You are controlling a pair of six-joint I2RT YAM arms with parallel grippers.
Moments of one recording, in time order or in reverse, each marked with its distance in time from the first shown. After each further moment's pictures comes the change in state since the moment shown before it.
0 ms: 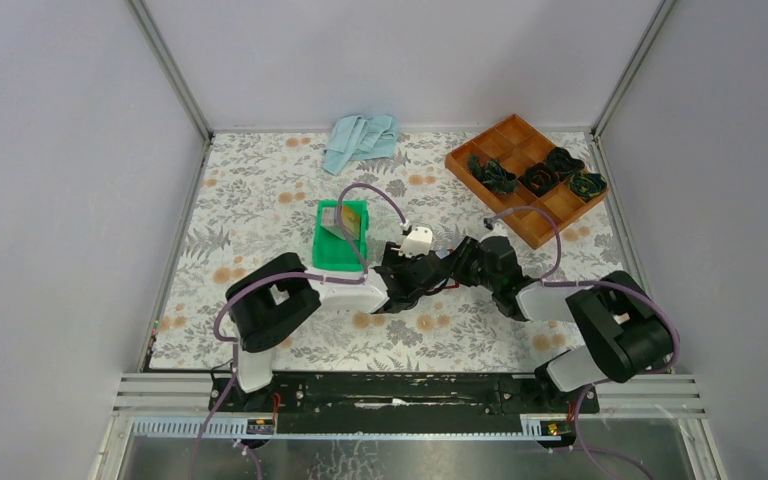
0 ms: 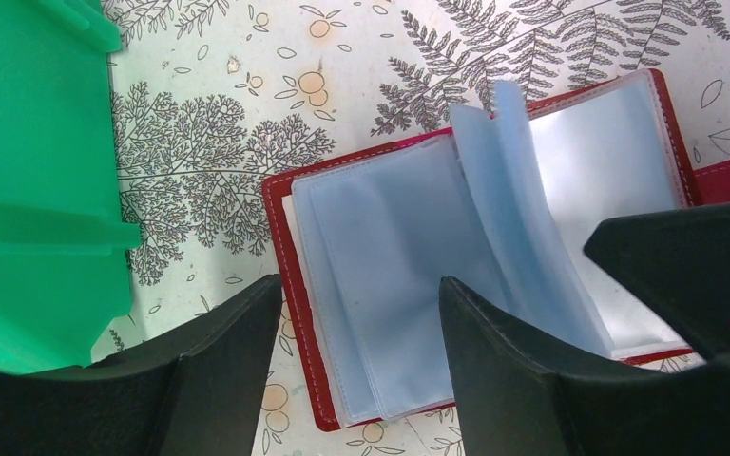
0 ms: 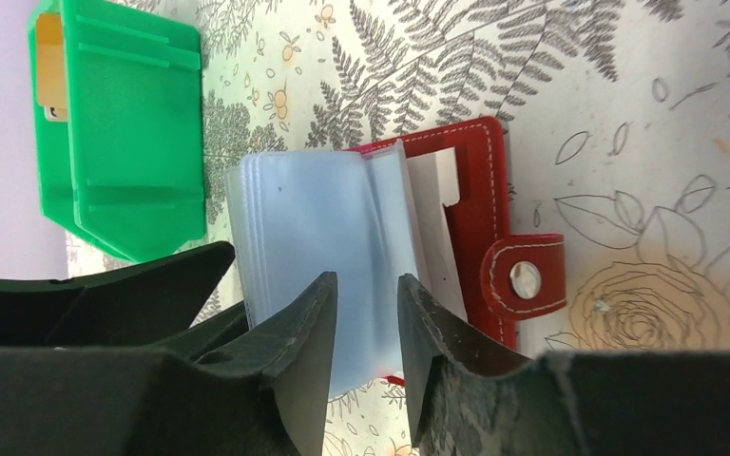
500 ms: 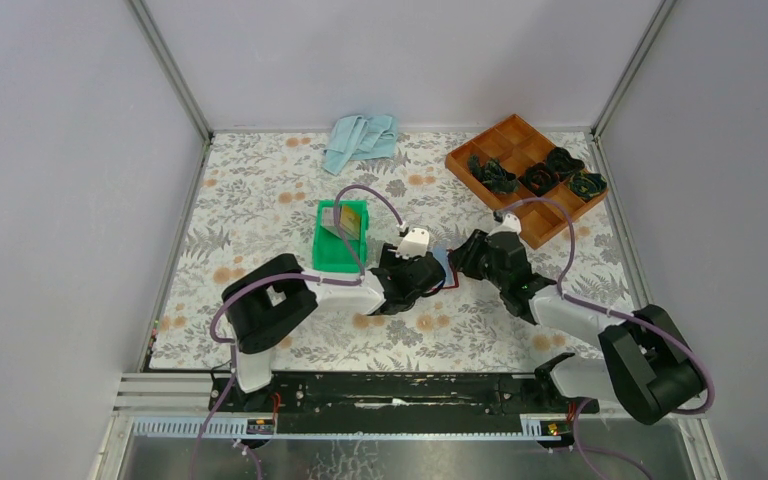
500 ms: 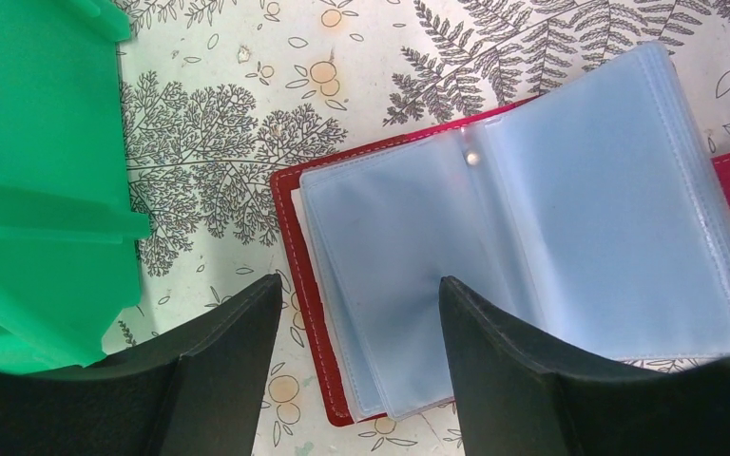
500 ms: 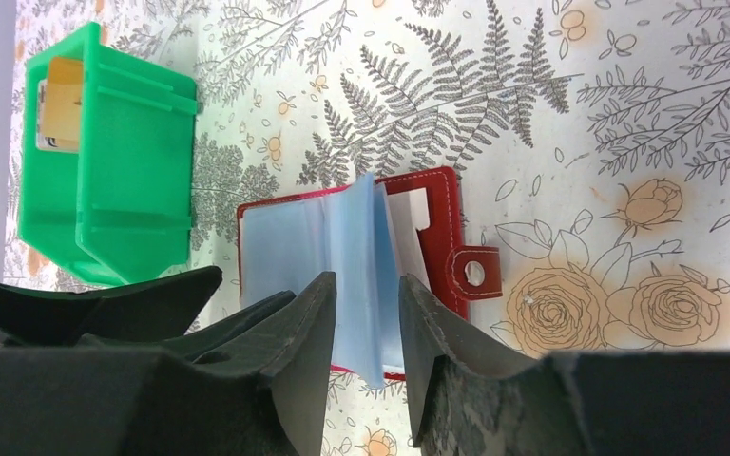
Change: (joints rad) left arm 0.002 -0.020 -0.034 0.016 0.001 -0.004; right arm 0.000 -0.221 0.033 -0.235 0.144 -0.130
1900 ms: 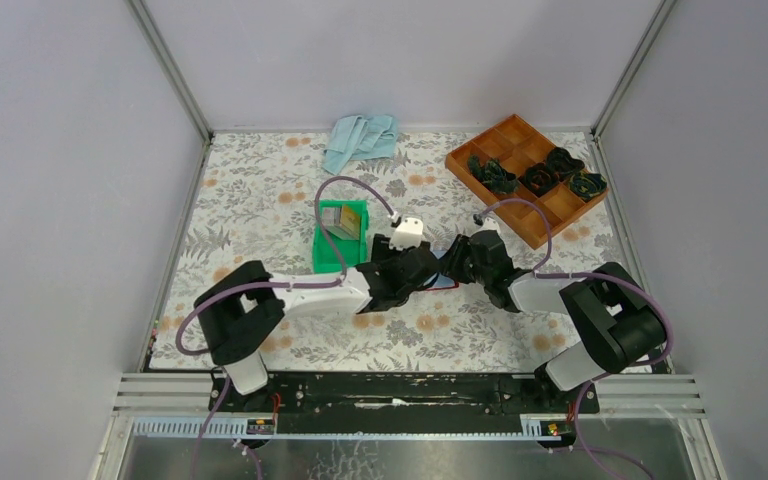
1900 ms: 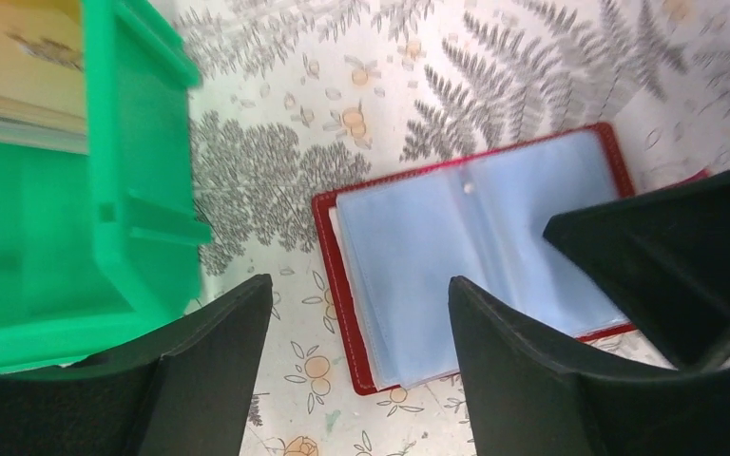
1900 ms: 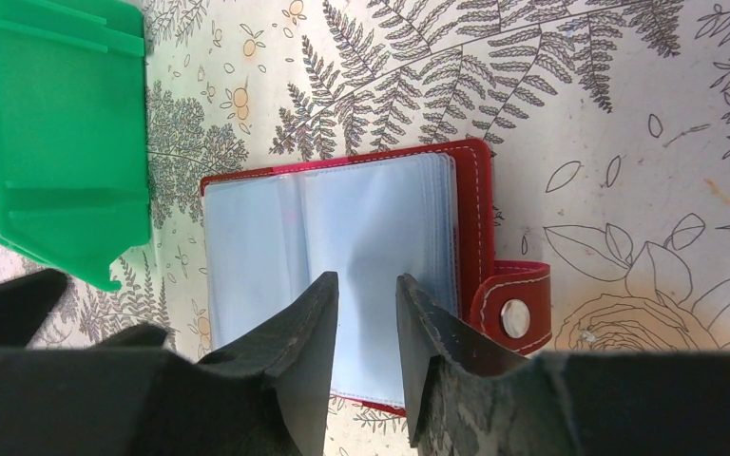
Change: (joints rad) left arm 0.000 -0.125 -0.024 -0.037 -0.012 0.006; right arm 0.030 0.254 0.056 0.099 -0.068 0.021
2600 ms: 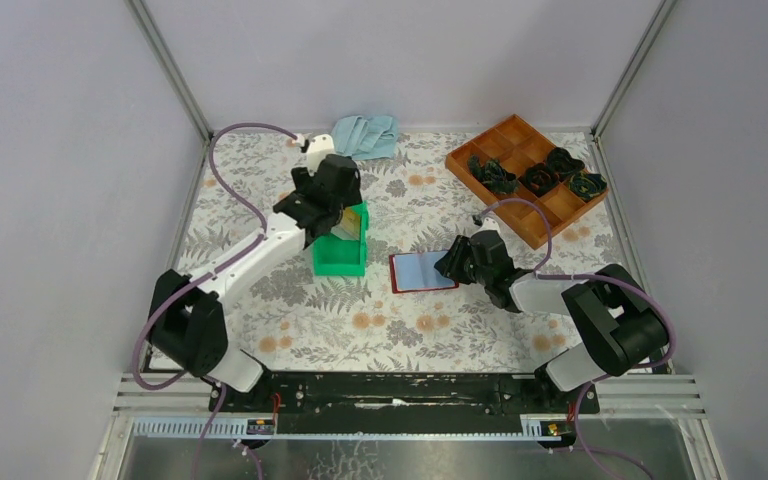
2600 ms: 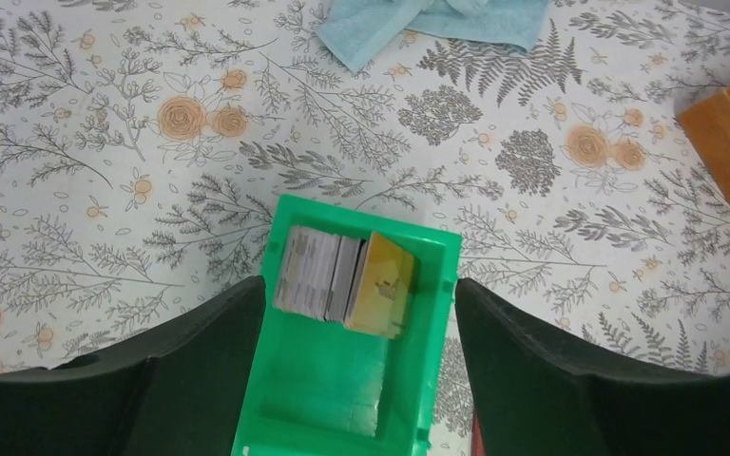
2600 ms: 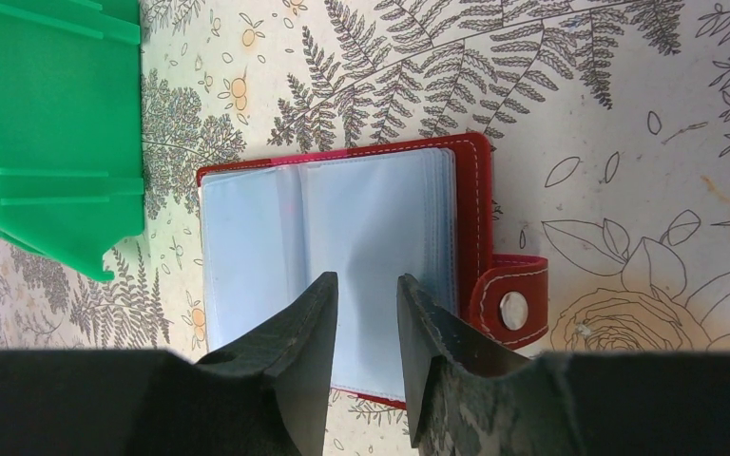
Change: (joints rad) left arm 0.465 -0.242 0.204 -0.232 0.117 0.069; right arm 0.000 -0.014 0.002 -0.023 -0.011 -0.024
